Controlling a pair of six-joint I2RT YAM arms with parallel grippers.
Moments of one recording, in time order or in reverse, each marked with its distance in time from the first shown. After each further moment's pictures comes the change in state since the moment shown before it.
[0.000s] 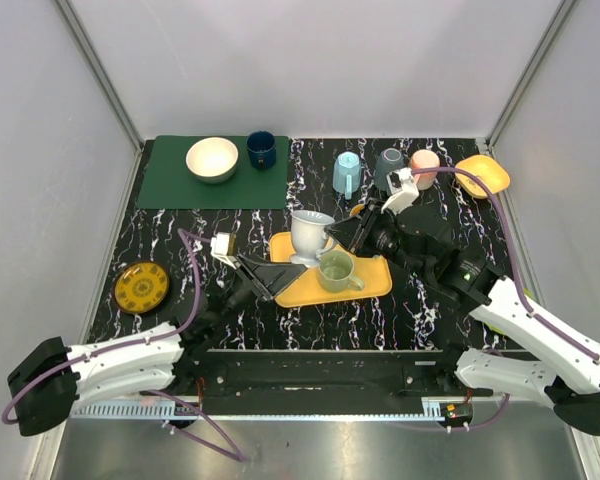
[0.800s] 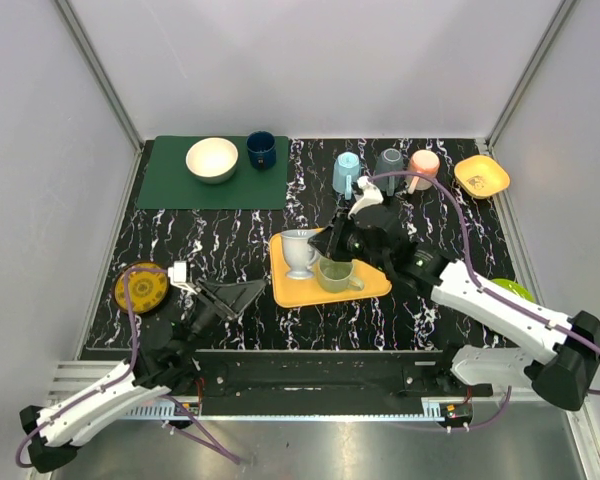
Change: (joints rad) left arm 0.000 -0.804 -0.167 -0.710 -0.172 0.035; right arm -0.001 0.180 -0.075 0.056 -0.018 -0.022
